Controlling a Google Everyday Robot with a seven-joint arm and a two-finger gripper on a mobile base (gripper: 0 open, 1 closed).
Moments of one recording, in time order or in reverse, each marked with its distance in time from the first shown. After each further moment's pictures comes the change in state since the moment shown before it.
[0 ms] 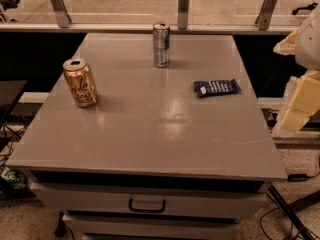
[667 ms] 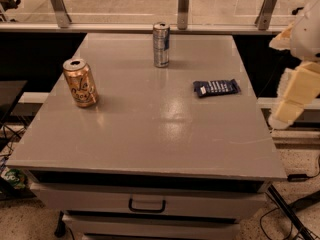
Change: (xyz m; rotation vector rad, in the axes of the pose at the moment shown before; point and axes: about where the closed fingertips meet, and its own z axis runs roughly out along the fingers) arm -0.011 -0.010 0.001 -0.013 -0.018 0.001
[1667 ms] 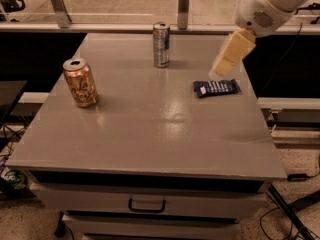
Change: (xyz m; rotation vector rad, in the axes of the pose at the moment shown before) arm -0.085 -0.101 0.046 0.066 -0.205 0.120
